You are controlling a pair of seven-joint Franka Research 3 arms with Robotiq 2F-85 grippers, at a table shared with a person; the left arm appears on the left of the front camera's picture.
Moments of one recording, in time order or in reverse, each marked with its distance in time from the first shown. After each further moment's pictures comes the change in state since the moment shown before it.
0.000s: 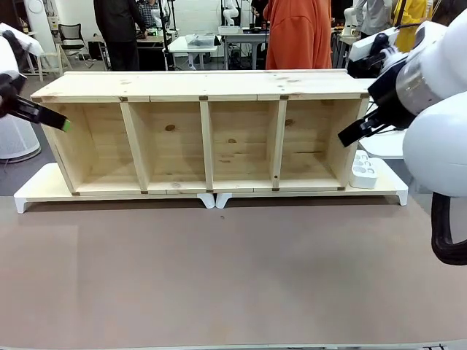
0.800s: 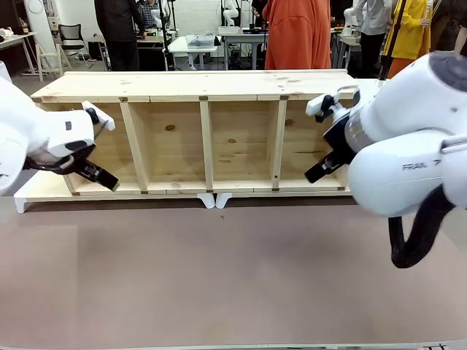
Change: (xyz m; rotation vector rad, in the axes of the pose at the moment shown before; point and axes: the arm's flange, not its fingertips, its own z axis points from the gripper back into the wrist) left arm -0.050 -0.078 -0.116 -0.173 0.247 -0.134; right arm -0.017 0.035 -0.115 0.150 0.074 0.118
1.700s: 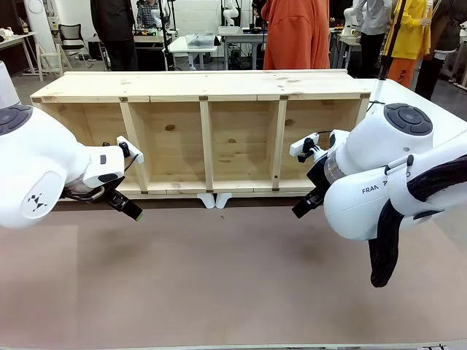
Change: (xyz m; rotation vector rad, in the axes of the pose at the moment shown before) left arm -0.018 -0.047 -0.069 -0.088 0.077 -0.065; right arm -0.036 0.027 -0.089 0.105 0.117 0.014
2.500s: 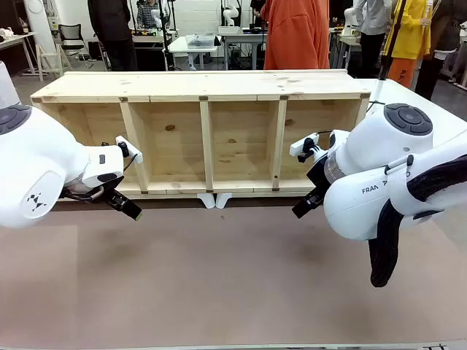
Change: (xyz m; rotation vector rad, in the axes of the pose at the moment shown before) left arm -0.001 0.002 0.000 0.000 0.000 0.005; right arm 0.000 0.000 0.000 0.000 0.000 -0.001
